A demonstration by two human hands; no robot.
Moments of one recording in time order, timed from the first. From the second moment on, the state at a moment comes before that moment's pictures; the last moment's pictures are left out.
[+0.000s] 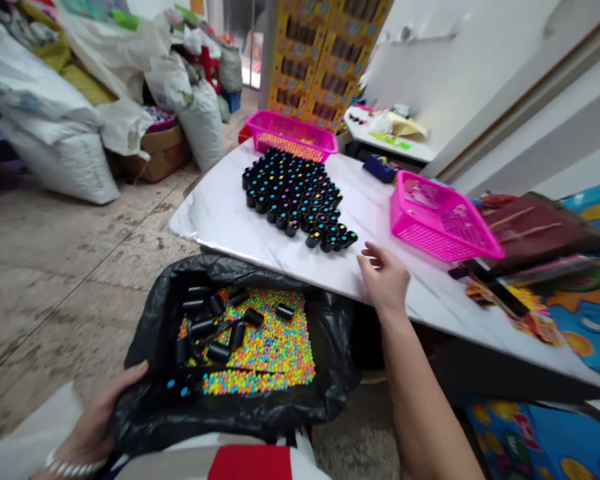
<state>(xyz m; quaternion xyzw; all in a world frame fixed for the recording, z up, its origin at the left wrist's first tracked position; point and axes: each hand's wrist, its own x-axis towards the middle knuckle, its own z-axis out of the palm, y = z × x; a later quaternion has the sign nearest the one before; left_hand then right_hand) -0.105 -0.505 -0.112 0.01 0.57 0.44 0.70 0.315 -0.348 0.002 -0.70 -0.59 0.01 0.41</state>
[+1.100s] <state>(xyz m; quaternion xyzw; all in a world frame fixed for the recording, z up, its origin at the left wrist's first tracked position) -0.094 -0.484 -0.063 0.11 0.49 0.42 0.76 0.214 -0.430 -0.063 -0.21 -0.98 0.03 -0.03</state>
